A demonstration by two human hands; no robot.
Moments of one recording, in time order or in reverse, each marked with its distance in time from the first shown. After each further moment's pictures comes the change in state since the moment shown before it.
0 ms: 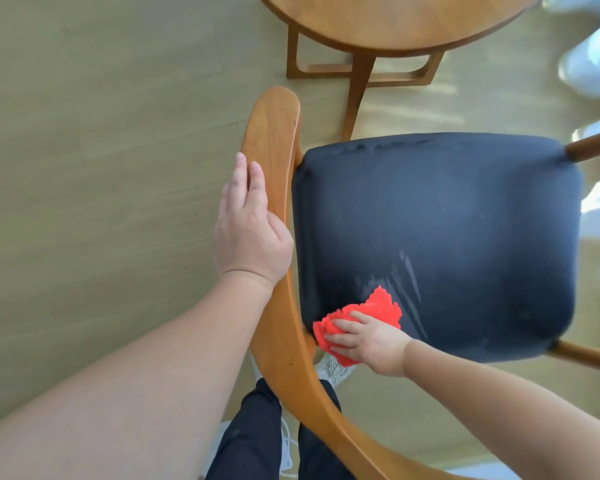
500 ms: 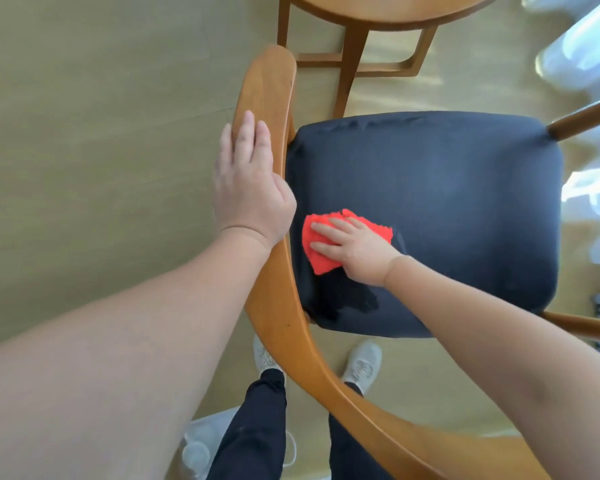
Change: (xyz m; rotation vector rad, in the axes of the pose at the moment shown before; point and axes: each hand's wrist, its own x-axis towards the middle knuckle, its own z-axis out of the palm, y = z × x) left_hand 0.000 0.002 0.001 0.042 -0.011 0.092; right_hand 0.020 0.064 -0.052 0.055 0.329 0.315
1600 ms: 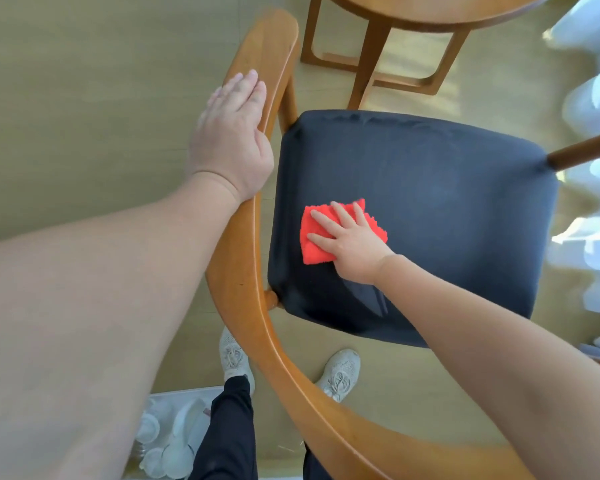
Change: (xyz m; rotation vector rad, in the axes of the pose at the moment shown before) left_hand 0.002 0.001 0.003 0.070 0.080 0.081; right_hand -0.031 0.015 0.003 -0.102 -0.078 -0.003
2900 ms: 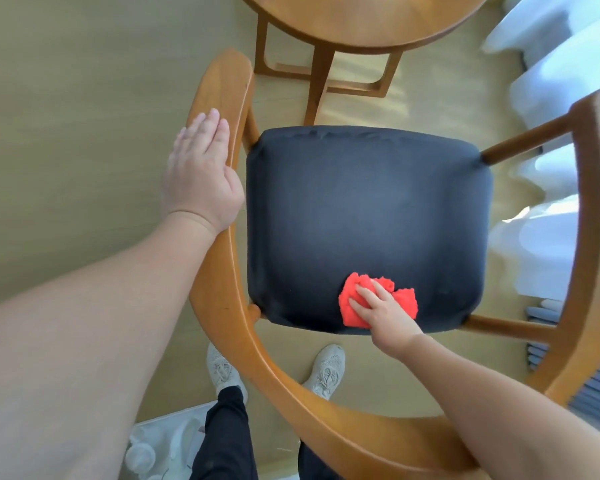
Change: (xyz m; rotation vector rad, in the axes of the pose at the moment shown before) left_hand -0.004 0.001 -0.003 -0.026 -0.044 0.014; right_hand -0.135 -0.026 0.048 0.206 -0.391 0.352
